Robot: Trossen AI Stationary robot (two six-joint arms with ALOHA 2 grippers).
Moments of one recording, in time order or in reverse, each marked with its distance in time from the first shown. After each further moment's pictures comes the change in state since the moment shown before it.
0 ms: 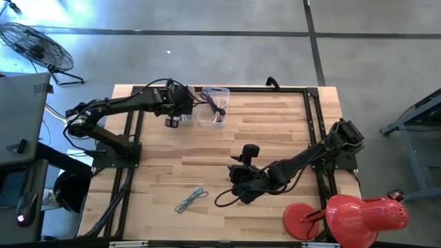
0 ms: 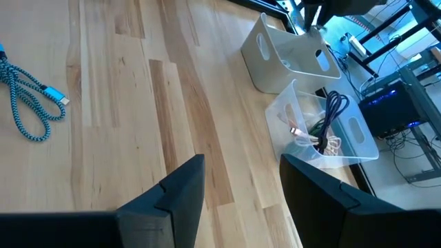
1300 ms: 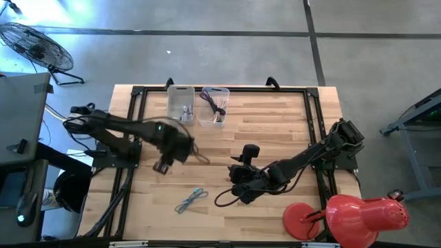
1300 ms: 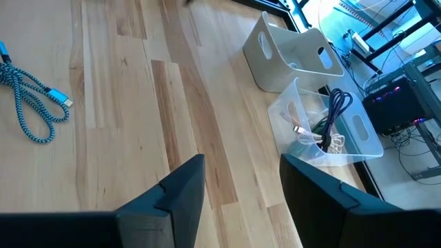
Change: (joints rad) left arm -0.553 0.007 0.000 -0.297 0.519 -0.431; right arm 0.000 0.000 0.000 -0.001 -0.008 0.018
